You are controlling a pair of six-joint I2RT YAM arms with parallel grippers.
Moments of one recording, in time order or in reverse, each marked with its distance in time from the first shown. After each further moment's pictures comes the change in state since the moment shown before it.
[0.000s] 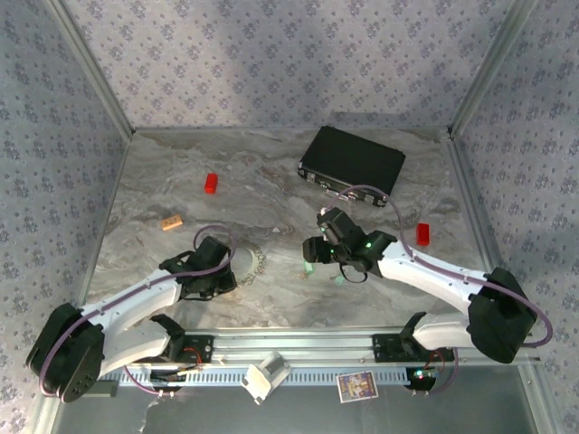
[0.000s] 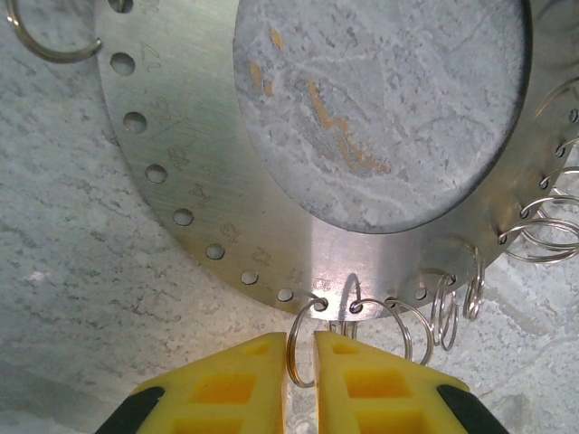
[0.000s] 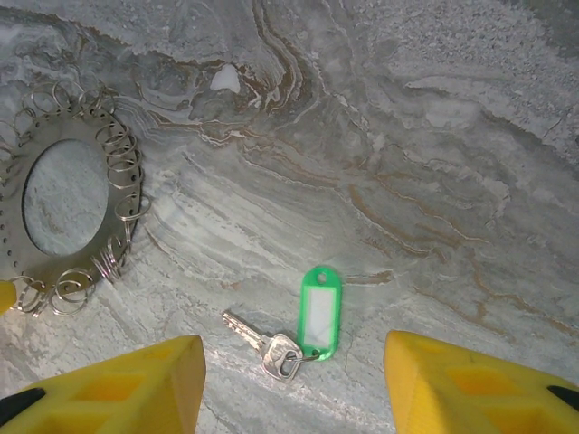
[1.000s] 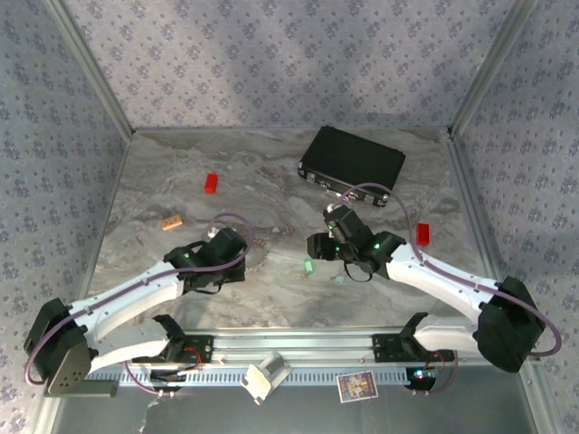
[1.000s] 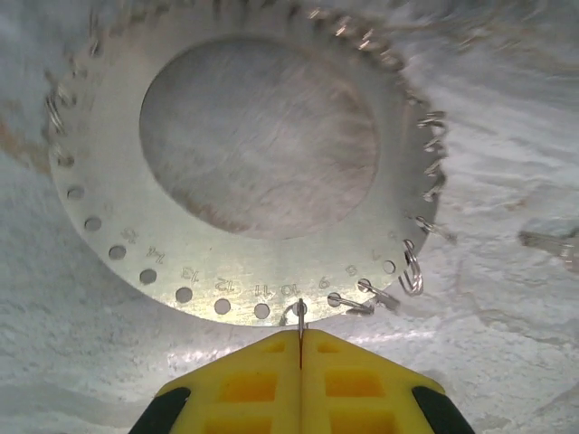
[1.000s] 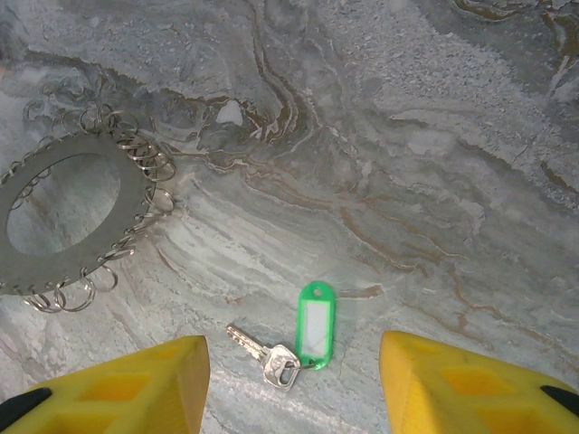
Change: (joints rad) left arm -0.201 0.011 0.245 -0.153 -0.240 0.134; right arm -0.036 -0.055 -0.015 0.012 -0.002 -0.007
